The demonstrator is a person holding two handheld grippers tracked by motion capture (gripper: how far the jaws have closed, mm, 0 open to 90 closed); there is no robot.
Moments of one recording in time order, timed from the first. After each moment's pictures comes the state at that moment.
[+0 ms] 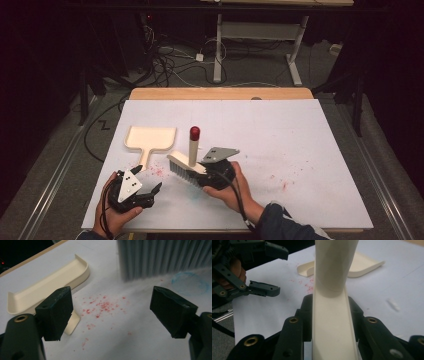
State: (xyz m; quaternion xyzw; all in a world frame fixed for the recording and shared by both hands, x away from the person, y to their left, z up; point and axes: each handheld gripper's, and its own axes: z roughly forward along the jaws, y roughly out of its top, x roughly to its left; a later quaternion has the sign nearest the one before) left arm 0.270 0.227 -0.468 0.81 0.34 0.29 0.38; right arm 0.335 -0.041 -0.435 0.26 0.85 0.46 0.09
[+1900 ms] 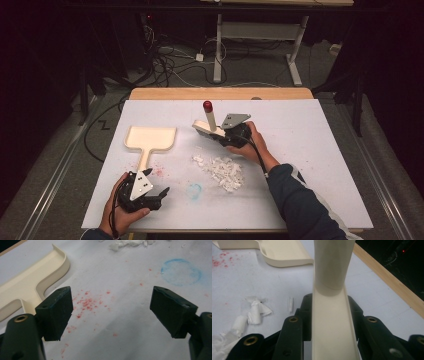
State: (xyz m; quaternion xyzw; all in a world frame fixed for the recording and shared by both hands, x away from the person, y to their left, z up) left arm 0.280 0.211 -0.480 0.84 0.32 0.26 0.36; right arm 0.469 -0.100 -0.443 0.15 0.88 0.41 0.20
